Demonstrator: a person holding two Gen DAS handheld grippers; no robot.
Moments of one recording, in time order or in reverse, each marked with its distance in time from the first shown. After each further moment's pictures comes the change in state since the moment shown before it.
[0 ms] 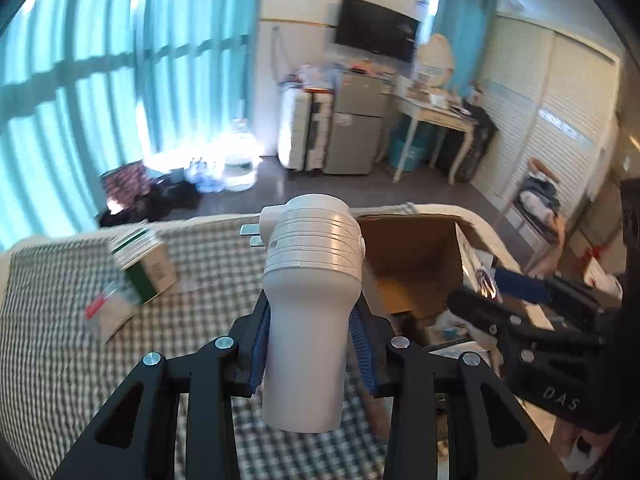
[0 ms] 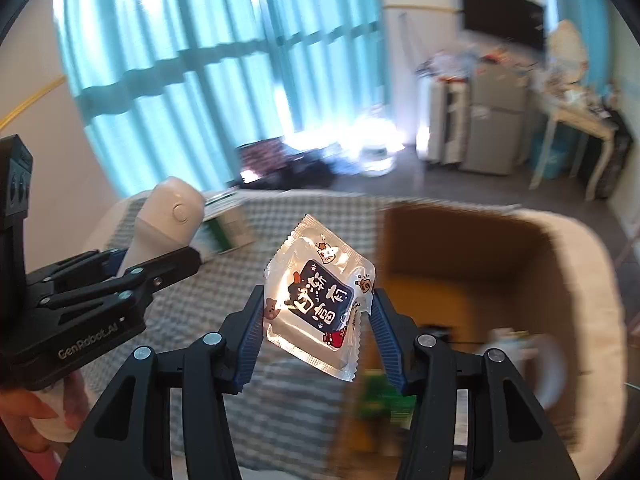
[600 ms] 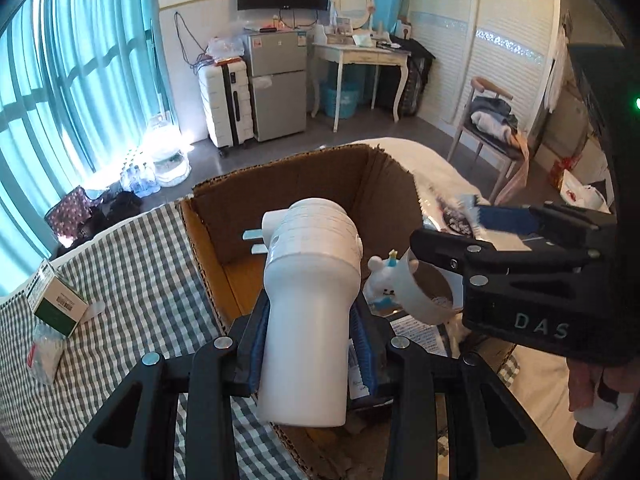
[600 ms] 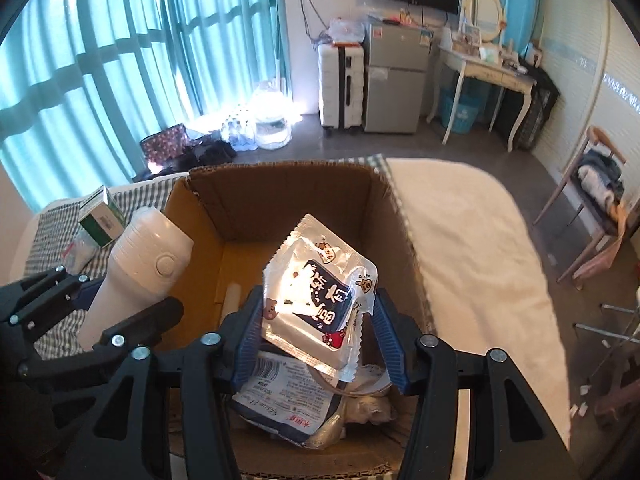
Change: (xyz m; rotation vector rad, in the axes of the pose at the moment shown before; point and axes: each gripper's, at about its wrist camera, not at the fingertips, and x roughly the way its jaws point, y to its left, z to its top) left arm 0.075 -0.108 -0.027 0.227 0.140 -0.092; right arm 0.011 -0.123 -0.016 0.161 0.132 -0.191
